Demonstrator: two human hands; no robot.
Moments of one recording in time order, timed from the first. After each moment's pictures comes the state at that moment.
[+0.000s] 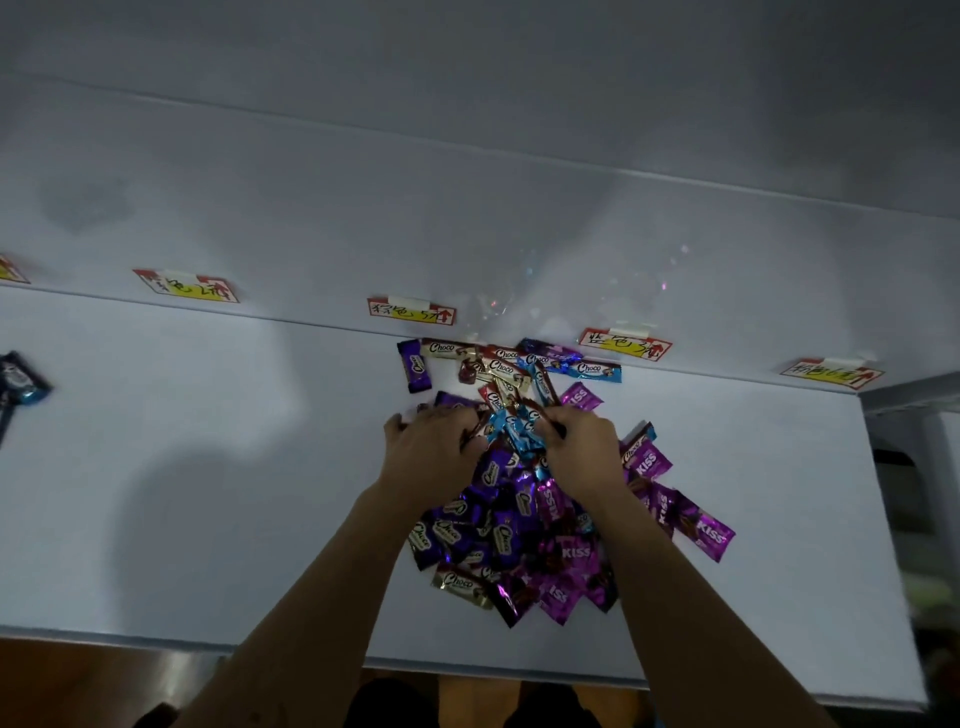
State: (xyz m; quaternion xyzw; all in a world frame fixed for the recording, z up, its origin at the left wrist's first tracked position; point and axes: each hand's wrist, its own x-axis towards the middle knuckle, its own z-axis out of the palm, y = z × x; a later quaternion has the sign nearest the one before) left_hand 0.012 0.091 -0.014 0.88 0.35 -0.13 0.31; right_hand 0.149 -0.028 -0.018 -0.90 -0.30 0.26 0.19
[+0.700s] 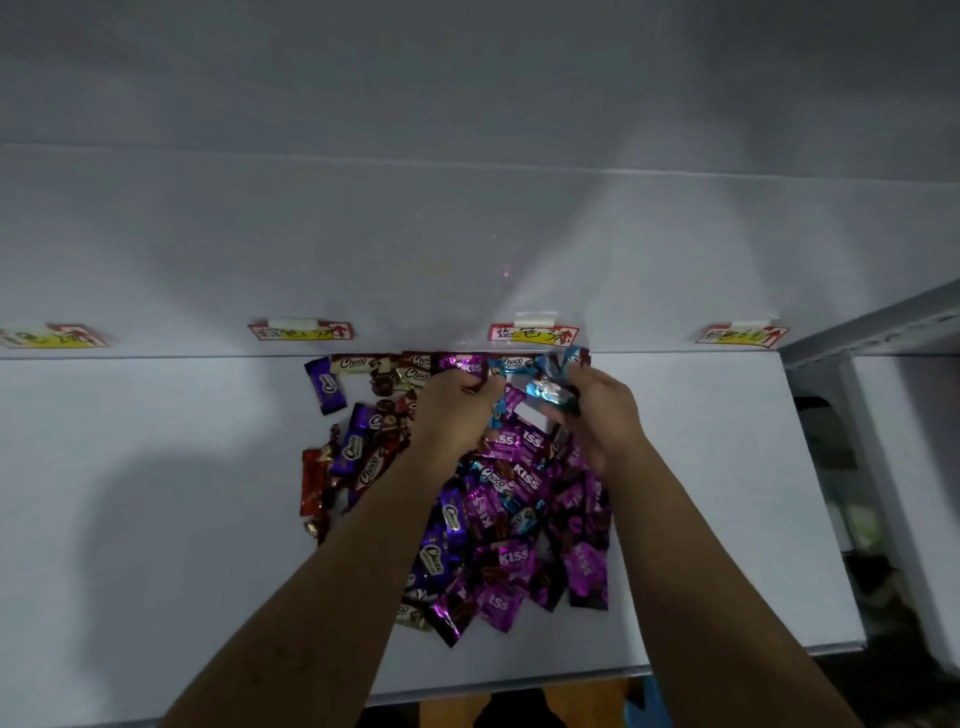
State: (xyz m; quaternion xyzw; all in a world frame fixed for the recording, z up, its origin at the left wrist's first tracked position) left_hand 0.119 0.054 0.014 0.65 0.45 -0.03 0.60; right_hand 0.222 -0.059 0.009 -0.68 0.15 0.36 0.62
